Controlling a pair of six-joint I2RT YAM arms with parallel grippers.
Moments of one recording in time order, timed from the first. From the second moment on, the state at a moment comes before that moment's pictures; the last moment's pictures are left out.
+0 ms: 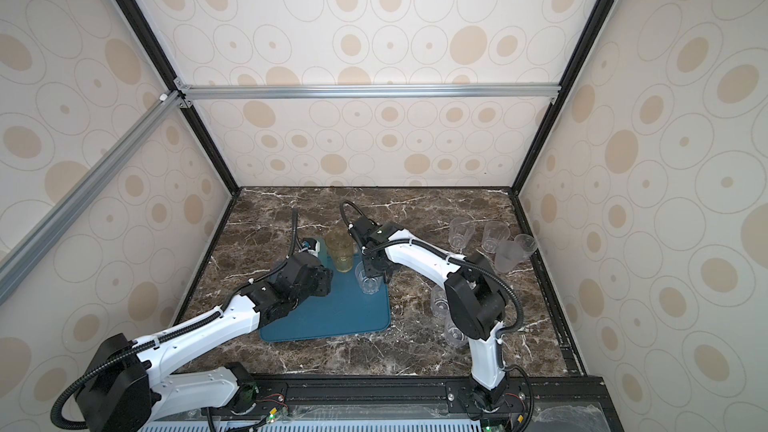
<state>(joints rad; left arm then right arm) -0.70 1.19 0.71 -0.29 -0.35 -0.49 0.76 1.94 1.58 -0.97 0.19 0.51</state>
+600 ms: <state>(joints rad) -0.70 1.20 0.71 -0.29 -0.34 -0.49 0.75 1.95 1.59 -0.95 0.19 0.48</state>
